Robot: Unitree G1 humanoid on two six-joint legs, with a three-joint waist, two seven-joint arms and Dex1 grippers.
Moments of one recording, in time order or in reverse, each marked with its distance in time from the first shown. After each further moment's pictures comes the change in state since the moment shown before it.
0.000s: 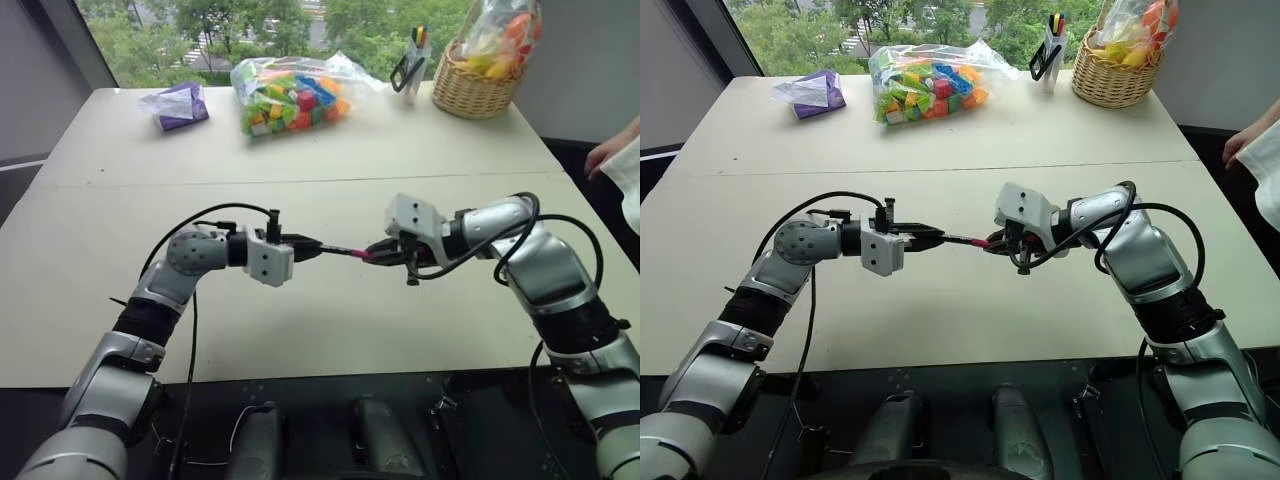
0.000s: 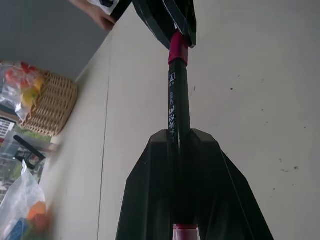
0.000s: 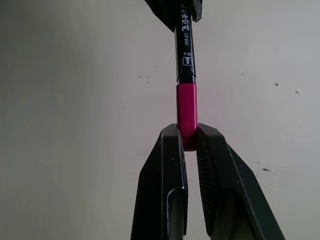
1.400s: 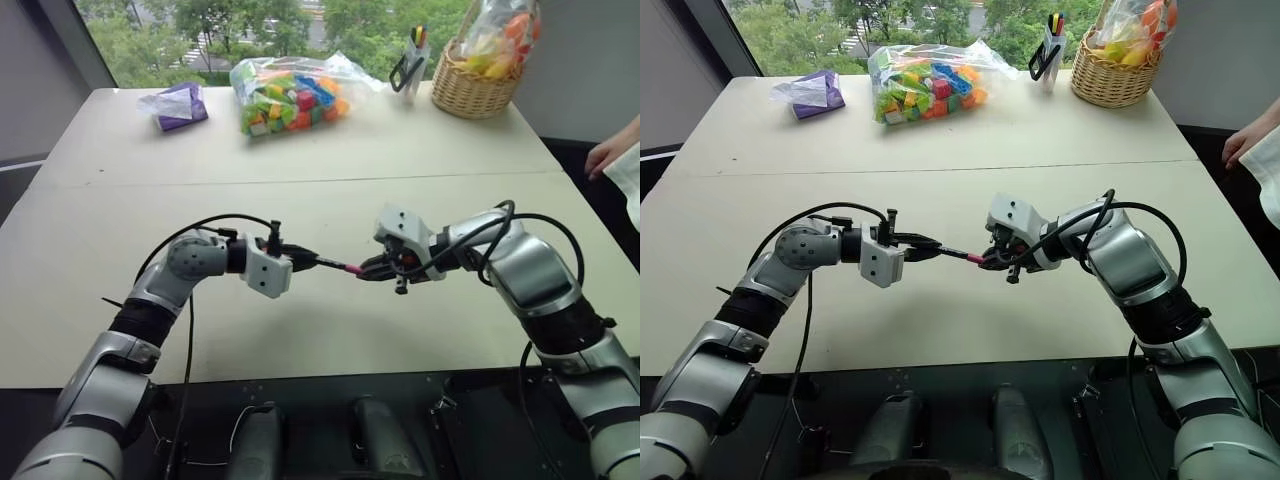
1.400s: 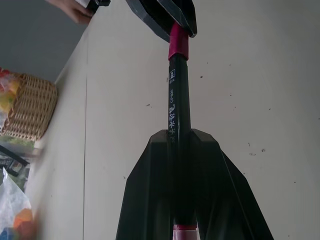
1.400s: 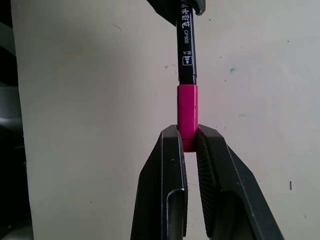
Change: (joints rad) left arm 0.000 0.031 -0.038 0.037 0.042 -0.061 0.002; right arm -0.016 0.033 0.045 -0.040 0.051 0.257 -0.035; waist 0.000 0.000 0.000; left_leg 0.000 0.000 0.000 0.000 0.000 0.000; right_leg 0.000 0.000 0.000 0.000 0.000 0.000
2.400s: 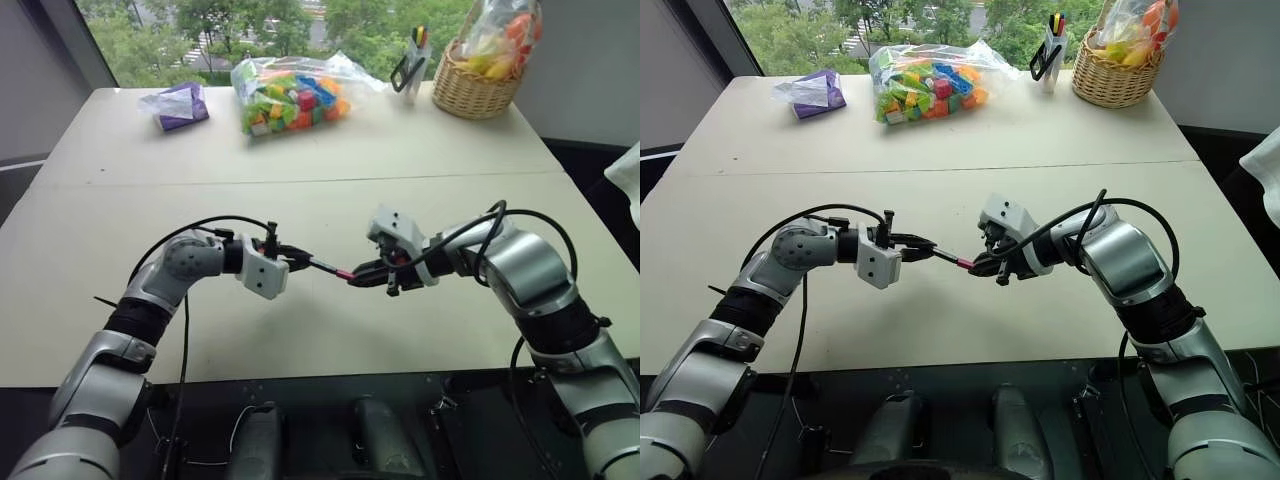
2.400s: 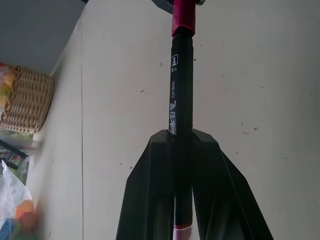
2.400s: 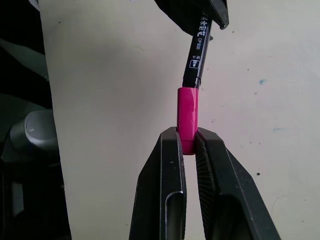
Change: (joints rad) left arm -0.004 0.009 0.000 0.020 0.044 -0.023 0.018; right arm -0.017 0.036 -0.007 -0.031 0.105 0.160 -0.053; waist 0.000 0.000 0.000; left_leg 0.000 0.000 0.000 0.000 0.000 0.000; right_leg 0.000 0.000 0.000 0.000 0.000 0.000
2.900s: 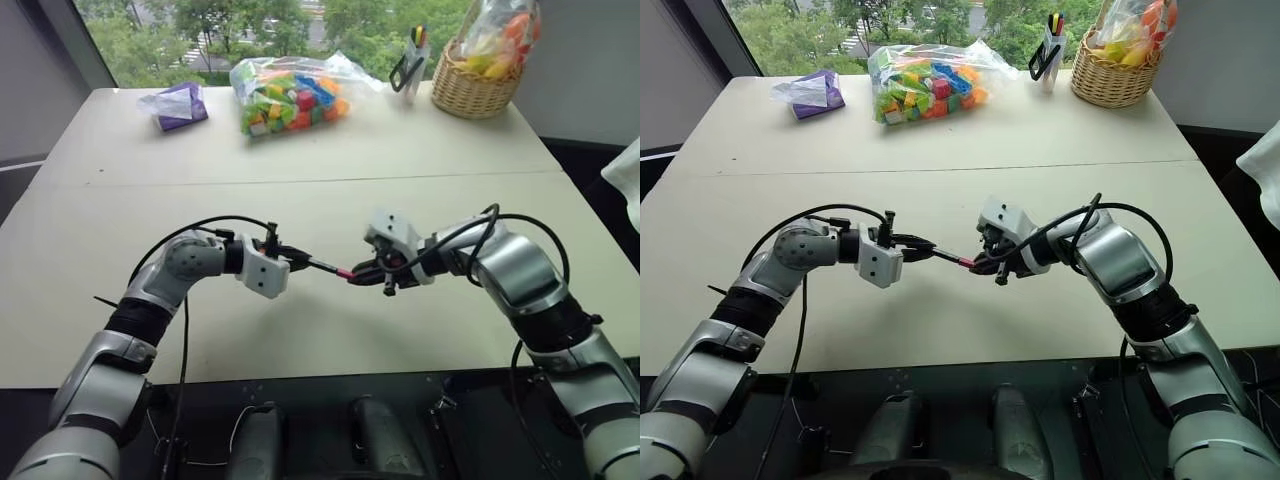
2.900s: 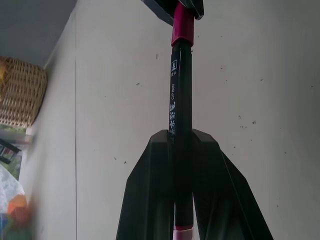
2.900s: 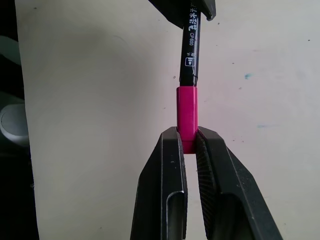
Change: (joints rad) left arm 0.002 -0.003 0.000 0.000 0.013 0.034 0.000; right arm 0.000 -0.006 0.054 0.089 -0.028 -0.128 -0.032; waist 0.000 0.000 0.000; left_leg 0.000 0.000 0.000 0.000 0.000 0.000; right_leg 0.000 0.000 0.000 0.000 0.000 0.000
